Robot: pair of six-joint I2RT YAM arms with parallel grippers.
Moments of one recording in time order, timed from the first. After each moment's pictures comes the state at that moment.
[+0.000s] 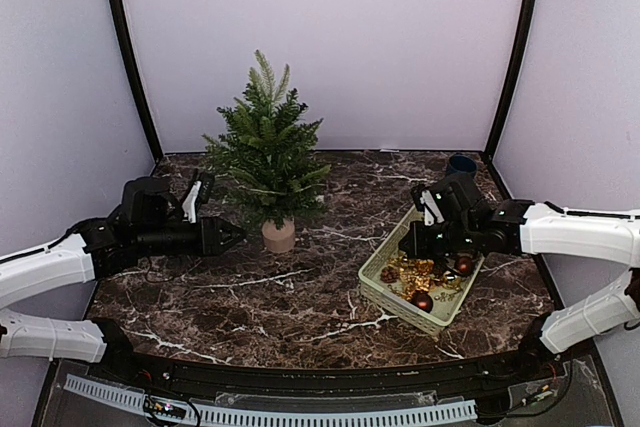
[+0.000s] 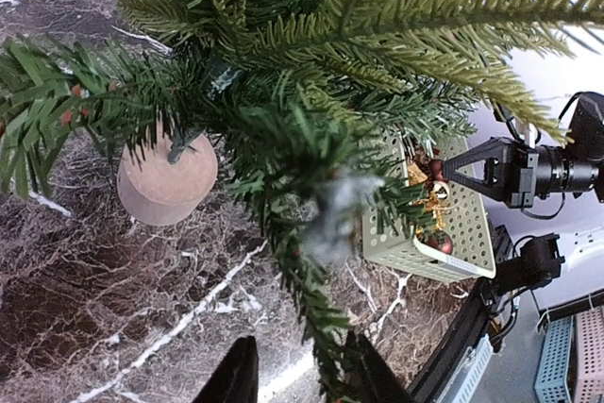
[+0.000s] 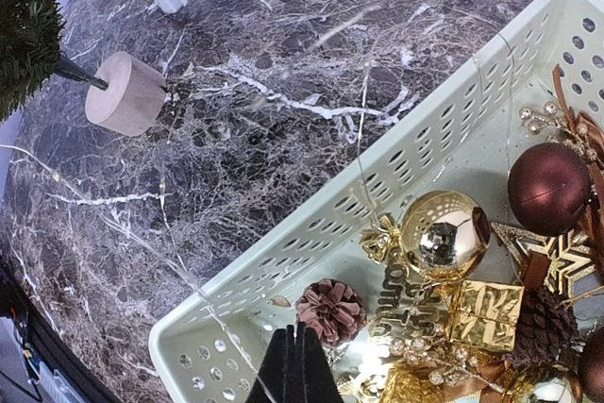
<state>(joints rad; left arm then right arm) -0.64 0.96 0.60 -0.14 0.26 -0.55 0.76 1.27 0.77 -0.32 -0.01 0.60</state>
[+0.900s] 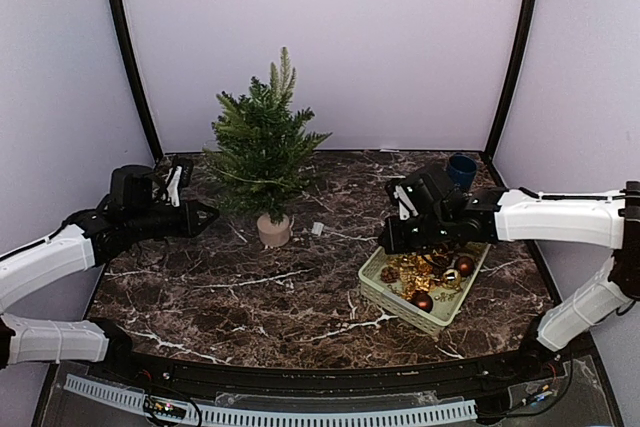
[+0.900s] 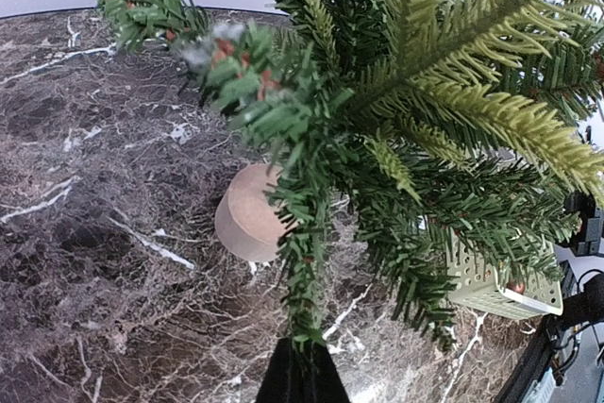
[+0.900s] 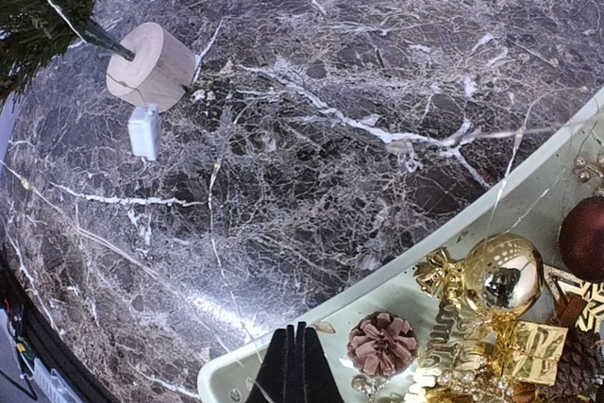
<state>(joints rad) -0.42 0.98 0.62 -0.14 0.26 -0.39 0.84 1.41 0.92 -0.35 0.03 0.57</state>
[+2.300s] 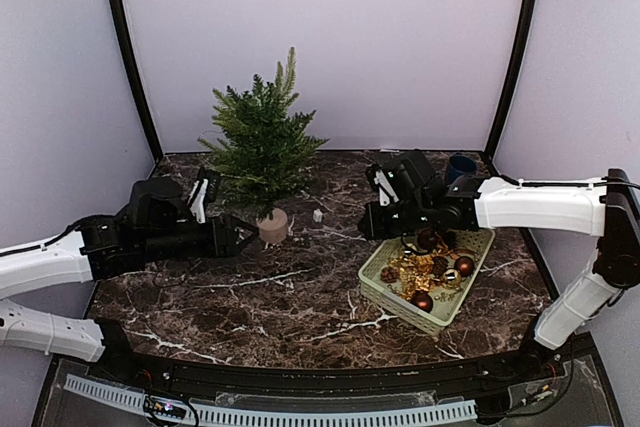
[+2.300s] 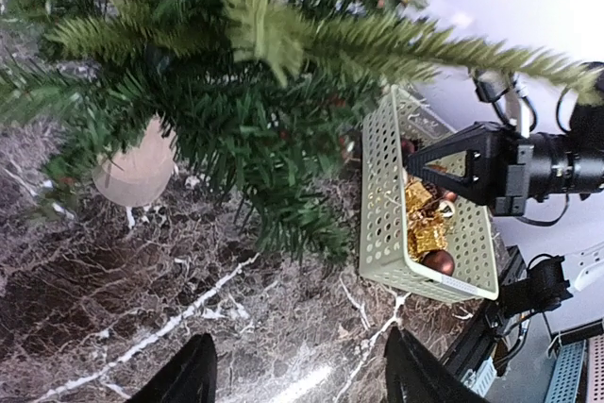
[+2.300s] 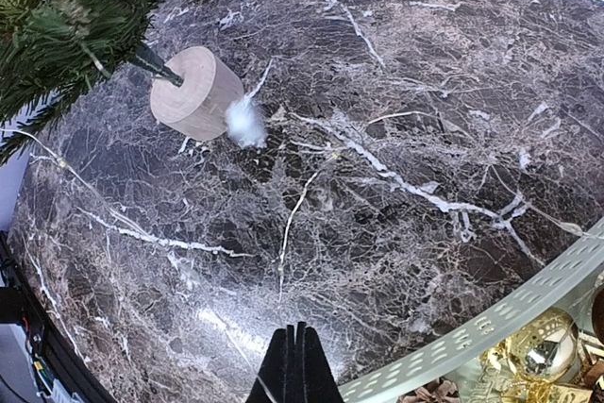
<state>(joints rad) -0.81 0.94 0.67 -0.20 0.00 -0.64 0.86 1.55 1.08 -0.31 0.02 0.56</state>
